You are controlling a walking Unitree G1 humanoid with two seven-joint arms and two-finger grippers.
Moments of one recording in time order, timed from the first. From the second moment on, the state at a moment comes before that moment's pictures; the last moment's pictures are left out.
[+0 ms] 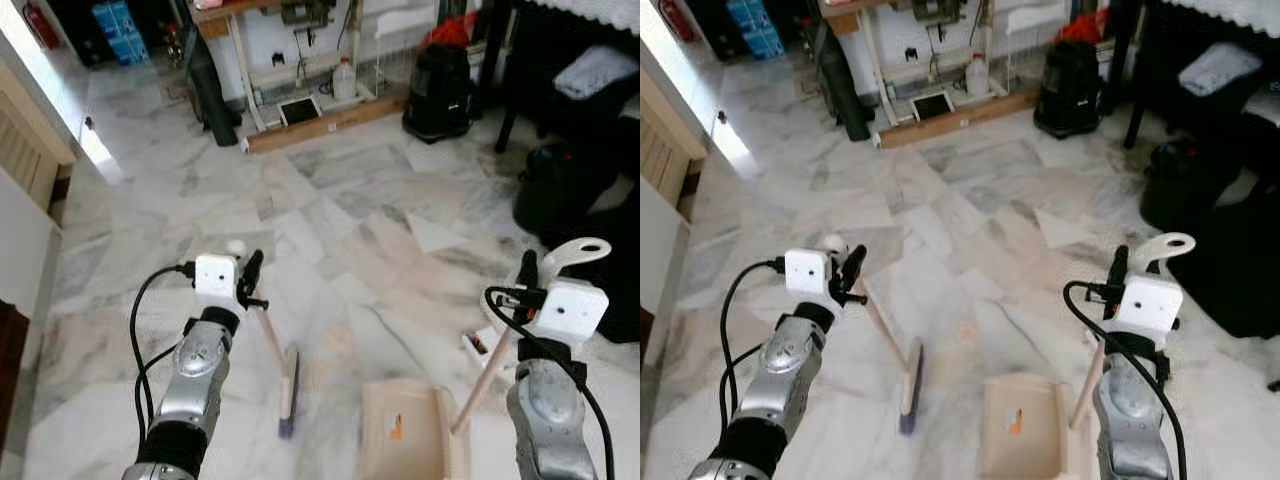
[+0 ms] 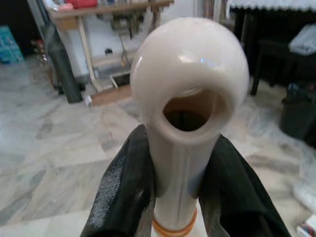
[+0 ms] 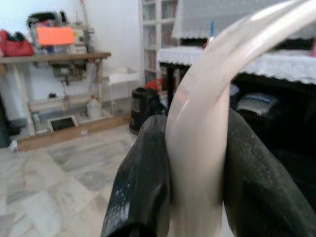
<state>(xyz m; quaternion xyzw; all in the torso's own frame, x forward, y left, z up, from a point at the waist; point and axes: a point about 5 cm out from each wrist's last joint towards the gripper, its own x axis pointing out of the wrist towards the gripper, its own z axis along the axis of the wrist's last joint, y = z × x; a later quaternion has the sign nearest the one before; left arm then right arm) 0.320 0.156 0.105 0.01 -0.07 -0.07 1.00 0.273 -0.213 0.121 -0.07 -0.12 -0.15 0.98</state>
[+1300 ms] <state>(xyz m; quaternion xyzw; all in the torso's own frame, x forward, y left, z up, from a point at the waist) 0.324 0.144 0.110 0.00 -0.07 -0.08 0.99 0.273 -0.219 0.122 -0.08 -0.12 -0.16 0.98</state>
